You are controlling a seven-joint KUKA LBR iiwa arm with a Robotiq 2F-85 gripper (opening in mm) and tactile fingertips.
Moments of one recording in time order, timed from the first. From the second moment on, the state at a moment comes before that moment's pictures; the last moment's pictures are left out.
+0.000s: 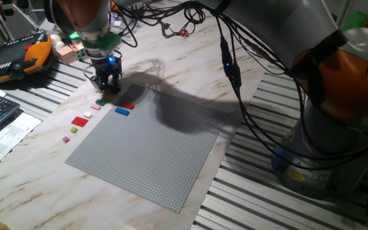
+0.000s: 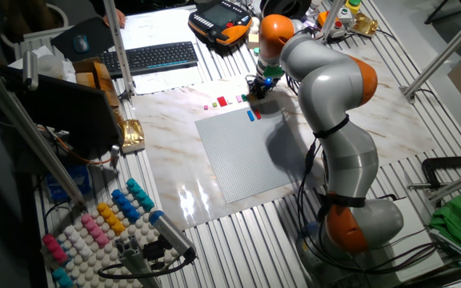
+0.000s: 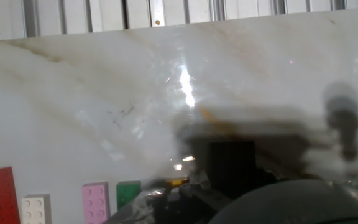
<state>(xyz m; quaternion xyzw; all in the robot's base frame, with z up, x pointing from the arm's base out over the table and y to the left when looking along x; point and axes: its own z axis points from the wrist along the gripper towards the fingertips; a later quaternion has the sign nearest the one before) 0.709 -0.010 0.011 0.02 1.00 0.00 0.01</state>
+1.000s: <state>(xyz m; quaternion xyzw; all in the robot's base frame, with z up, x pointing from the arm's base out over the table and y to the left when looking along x) 0.706 -0.012 0.014 0.01 1.00 -0.01 -0.01</state>
